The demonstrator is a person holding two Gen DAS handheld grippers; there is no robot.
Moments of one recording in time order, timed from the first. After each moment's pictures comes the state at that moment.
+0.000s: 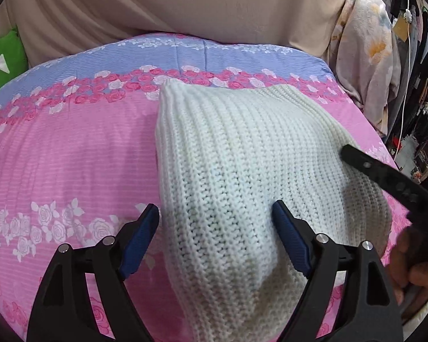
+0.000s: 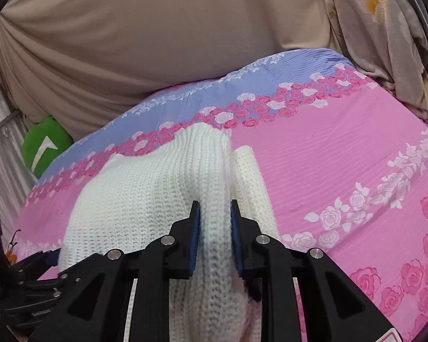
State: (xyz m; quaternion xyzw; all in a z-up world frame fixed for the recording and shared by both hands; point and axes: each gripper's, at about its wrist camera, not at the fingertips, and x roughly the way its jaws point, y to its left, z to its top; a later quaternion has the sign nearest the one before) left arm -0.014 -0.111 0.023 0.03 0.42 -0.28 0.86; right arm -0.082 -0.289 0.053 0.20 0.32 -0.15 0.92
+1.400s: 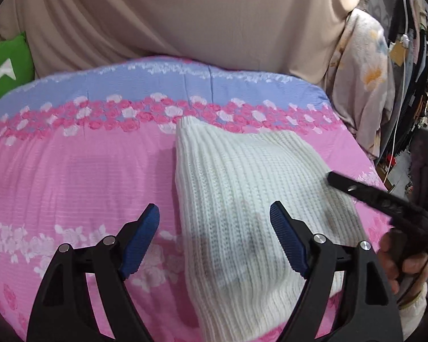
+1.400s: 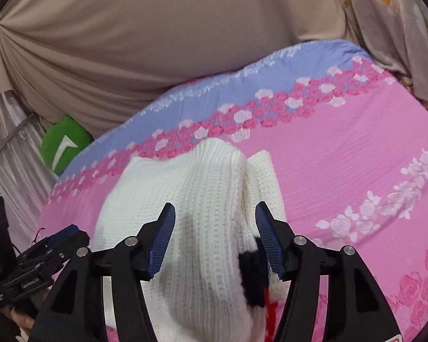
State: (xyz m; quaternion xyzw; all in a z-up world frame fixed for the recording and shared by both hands) left arm 0.004 -0.088 0.059 0.00 0.40 -0.29 0.87; right arm -0.032 -0.305 0.045 0.23 0.39 -0.07 0.89
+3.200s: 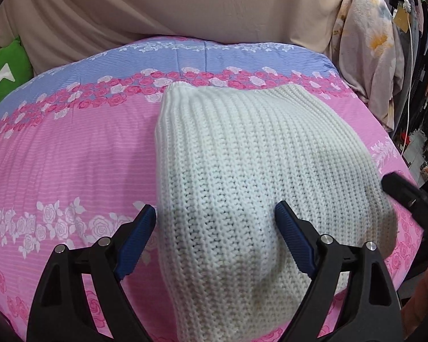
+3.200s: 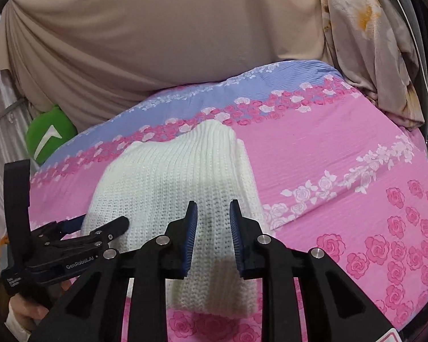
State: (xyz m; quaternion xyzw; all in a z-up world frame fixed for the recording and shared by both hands) left arm -0.026 -0.121 0.024 0.06 0.42 -0.27 0.87; right arm -0.118 -0.269 0.055 0.16 0.35 -0.14 0.91
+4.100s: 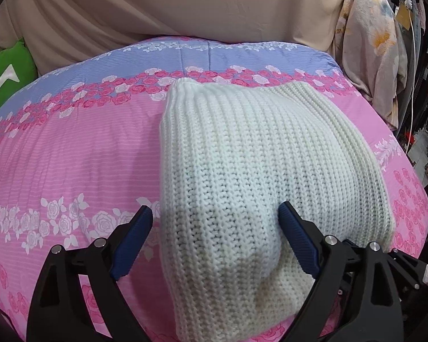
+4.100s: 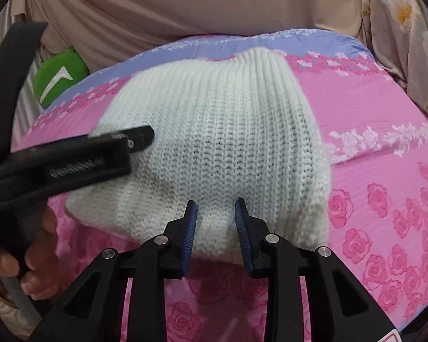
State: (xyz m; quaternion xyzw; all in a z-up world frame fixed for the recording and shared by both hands) left arm -0.030 -0.120 0.024 0.07 0.41 -0.26 0.87; right arm -0.123 -0.205 0.019 0.11 0.41 -0.10 0.90
